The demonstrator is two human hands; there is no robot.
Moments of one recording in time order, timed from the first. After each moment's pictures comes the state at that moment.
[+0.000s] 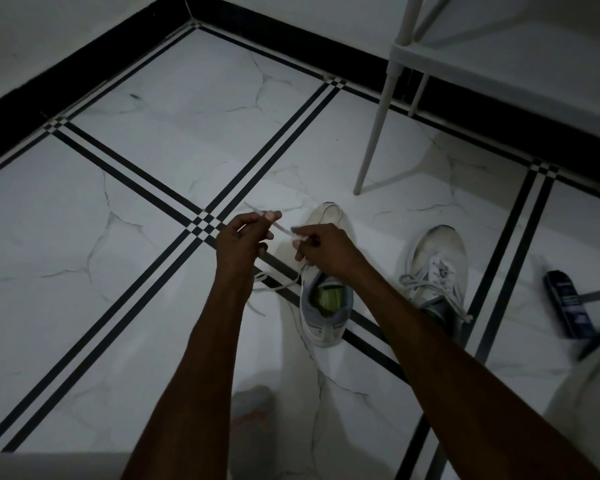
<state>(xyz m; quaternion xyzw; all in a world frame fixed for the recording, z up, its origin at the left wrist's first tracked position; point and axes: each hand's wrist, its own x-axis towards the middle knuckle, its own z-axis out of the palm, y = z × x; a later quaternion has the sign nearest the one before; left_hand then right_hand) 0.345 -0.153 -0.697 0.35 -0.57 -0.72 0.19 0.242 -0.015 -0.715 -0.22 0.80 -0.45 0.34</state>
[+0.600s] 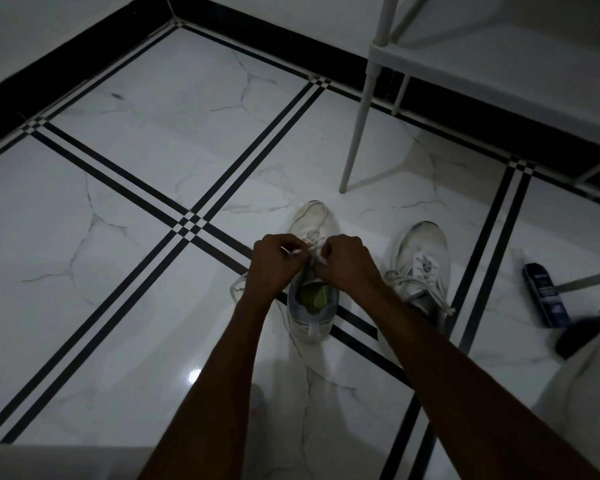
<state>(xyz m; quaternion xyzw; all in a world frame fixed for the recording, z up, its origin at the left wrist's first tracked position) 0.324 -0.110 -0.737 0.22 -0.85 -0.46 0.08 0.248 0.032 -0.713 -0.22 0.92 -0.24 0.20</state>
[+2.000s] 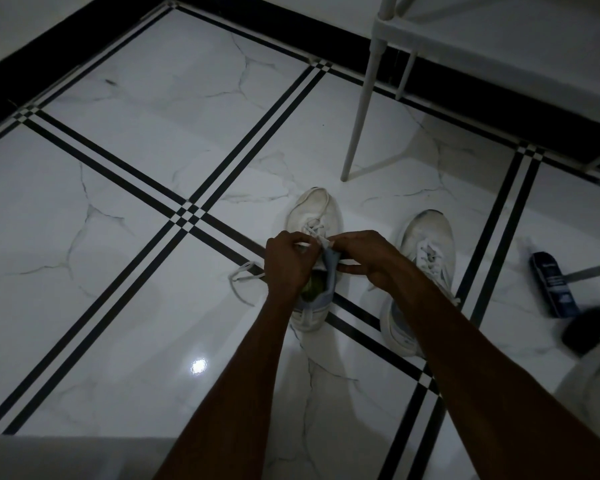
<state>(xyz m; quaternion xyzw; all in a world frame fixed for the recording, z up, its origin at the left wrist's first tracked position) 0.318 -0.076 -0.760 0.29 -0.83 -0.45 0.13 0.227 0.055 -0.720 0.09 0.68 -0.58 0.44</state>
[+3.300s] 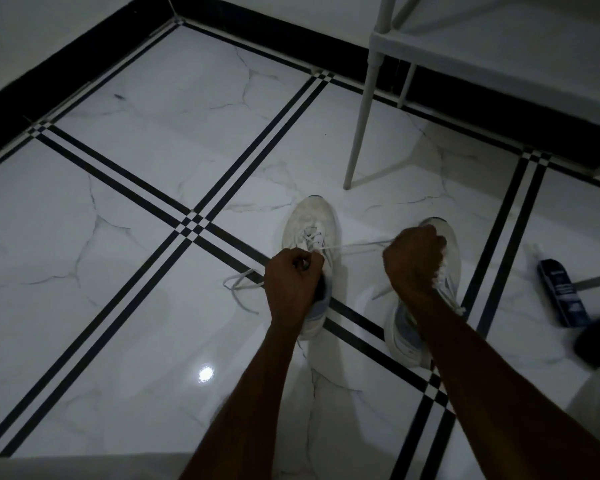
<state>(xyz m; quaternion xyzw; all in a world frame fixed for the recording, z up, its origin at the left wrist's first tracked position) 0.337 -0.056 -0.750 0.32 -0.81 -0.44 0.22 0.206 0.087 -0.739 0.03 0.99 -0.11 0.09</state>
